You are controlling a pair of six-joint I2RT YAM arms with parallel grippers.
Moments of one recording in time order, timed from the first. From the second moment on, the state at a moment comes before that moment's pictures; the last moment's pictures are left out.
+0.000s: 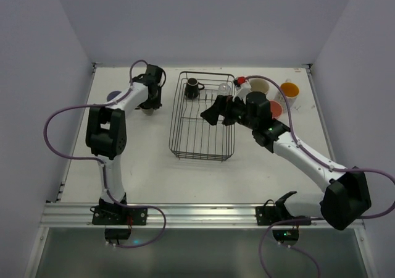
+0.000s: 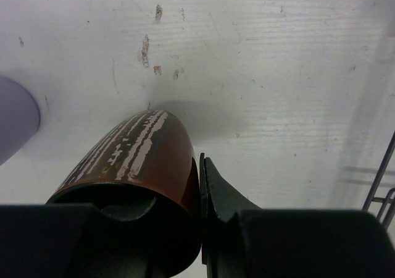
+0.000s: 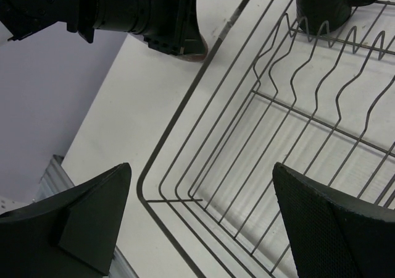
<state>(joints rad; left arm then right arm) -0.26 2.03 1.61 -0.67 -0.21 -0.20 0.55 1.26 0.92 0.04 -0.26 0.55</state>
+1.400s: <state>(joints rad) -0.46 1.13 1.17 -0.40 0.01 -0.26 0.55 2.45 2.33 -0.51 0.15 0.38</state>
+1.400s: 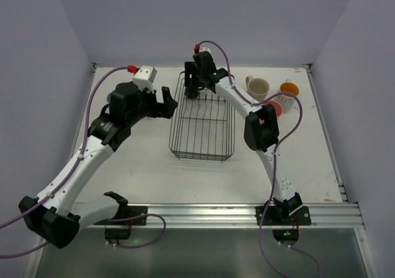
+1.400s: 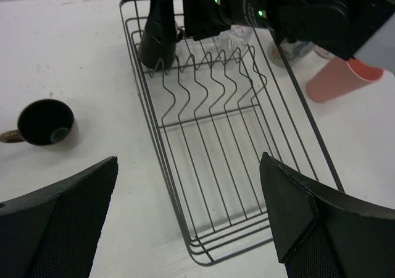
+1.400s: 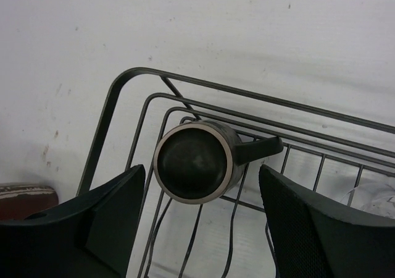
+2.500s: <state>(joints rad) -0.53 0.65 0.82 -0.32 0.10 -0.28 0.54 2.55 2.43 -0.54 0.19 0.68</state>
